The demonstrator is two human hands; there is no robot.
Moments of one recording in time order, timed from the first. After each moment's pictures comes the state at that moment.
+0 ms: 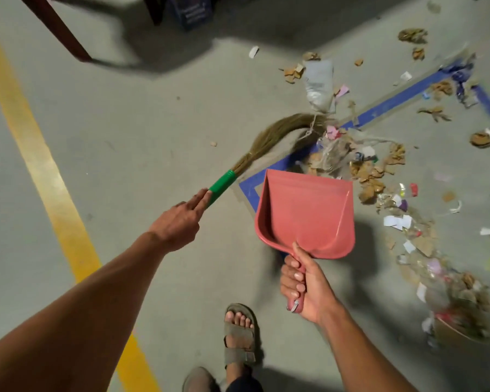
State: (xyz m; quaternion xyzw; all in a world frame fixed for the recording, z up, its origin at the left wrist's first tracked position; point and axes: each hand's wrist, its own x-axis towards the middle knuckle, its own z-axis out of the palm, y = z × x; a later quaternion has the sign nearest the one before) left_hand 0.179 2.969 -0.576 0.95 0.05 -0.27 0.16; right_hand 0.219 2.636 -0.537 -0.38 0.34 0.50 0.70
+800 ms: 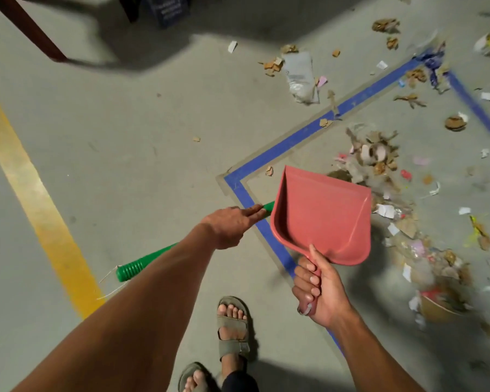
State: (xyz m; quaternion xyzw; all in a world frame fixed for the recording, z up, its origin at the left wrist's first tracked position) left_hand 0.233 2.839 -0.561 0.91 -0.14 -0.35 0.16; right_hand 0.205 2.575 -0.510 -0.38 0.38 0.44 0.72
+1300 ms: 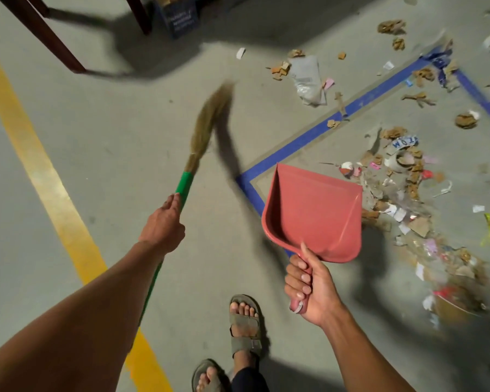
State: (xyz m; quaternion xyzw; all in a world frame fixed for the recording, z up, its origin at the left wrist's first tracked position) left_hand 0.141 2.959 -0.560 0.91 0.27 -0.26 0.17; right_hand 0.178 2.610 -0.504 -0.33 0.35 0.45 0.75
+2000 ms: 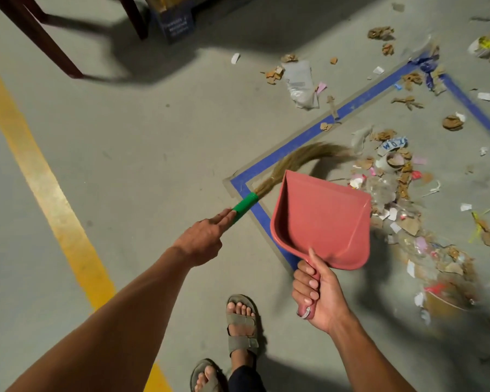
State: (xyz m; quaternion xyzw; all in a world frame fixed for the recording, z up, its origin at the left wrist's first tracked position) left_hand 0.154 2.885 -0.545 0.93 0.01 -0.29 0.23; right_hand 0.168 2.581 -0.491 -0.35 0.37 0.43 0.75
